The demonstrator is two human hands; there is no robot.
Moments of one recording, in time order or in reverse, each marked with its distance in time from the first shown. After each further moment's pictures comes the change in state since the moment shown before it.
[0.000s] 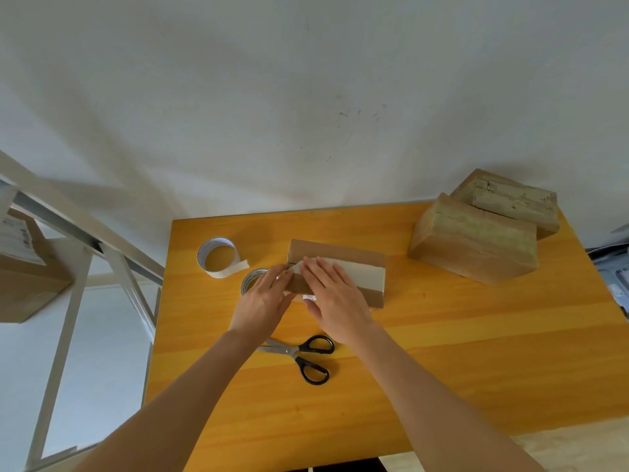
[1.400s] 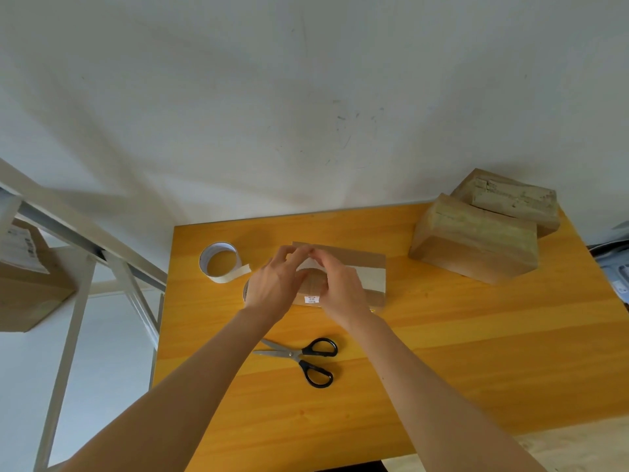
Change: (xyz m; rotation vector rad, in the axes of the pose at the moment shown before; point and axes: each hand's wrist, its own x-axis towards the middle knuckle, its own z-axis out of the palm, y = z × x) left_hand 0.042 0.020 -0.021 -0.057 -0.008 -0.042; right_hand 0.016 -0.009 -0.035 0.635 0.174 0.288
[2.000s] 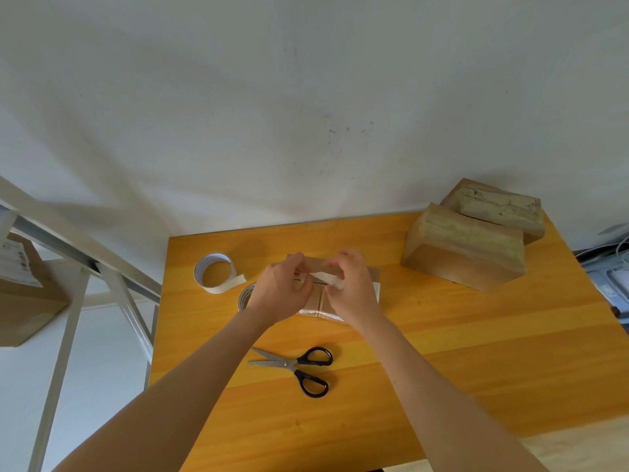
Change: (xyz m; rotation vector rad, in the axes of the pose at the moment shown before) left_hand 0.014 0.015 -0.008 -0.282 -0.044 -0.082; right_hand 0.004 0.015 -0.023 0.026 0.067 0.129
